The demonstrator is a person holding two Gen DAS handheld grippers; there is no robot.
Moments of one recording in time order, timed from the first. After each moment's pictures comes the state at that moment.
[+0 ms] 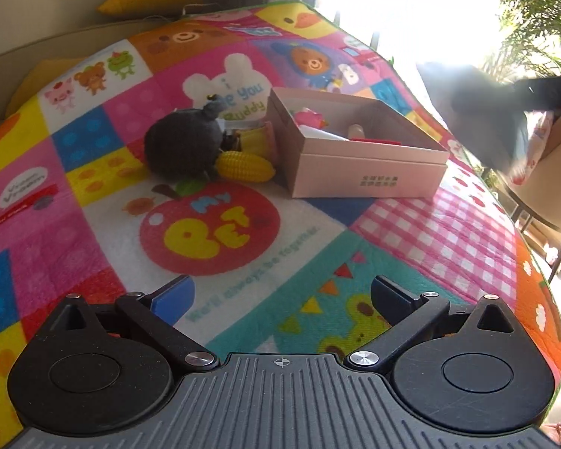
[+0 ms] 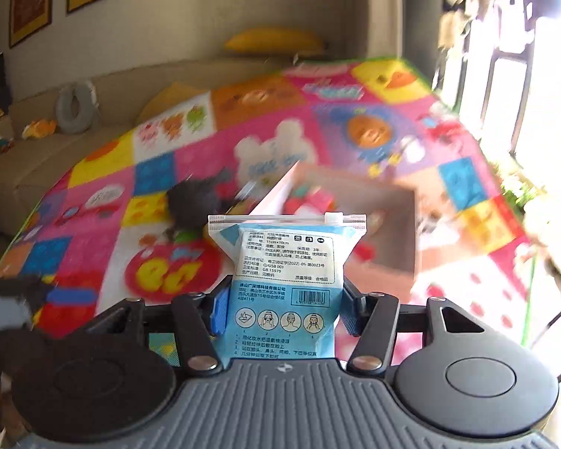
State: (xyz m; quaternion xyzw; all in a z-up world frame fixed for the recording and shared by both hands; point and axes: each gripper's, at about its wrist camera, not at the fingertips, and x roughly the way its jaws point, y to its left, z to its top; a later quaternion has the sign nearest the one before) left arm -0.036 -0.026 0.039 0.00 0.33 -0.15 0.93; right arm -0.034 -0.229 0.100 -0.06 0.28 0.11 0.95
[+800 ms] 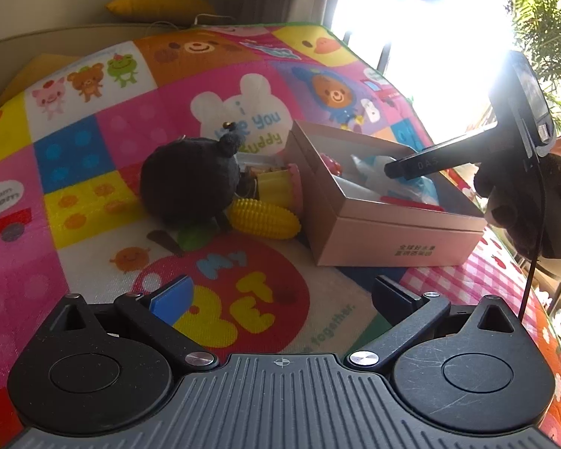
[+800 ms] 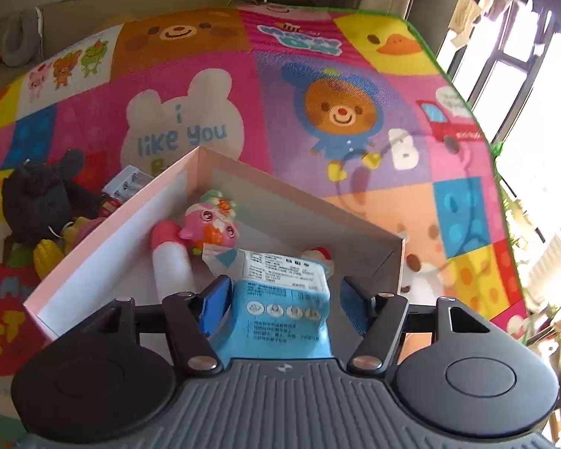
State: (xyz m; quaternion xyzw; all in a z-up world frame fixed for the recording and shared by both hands) left arm 0.028 0.000 0.030 -0.06 0.31 -0.15 0.94; right arm 0.164 -0.221 0.036 -0.18 0.35 0.06 0.92
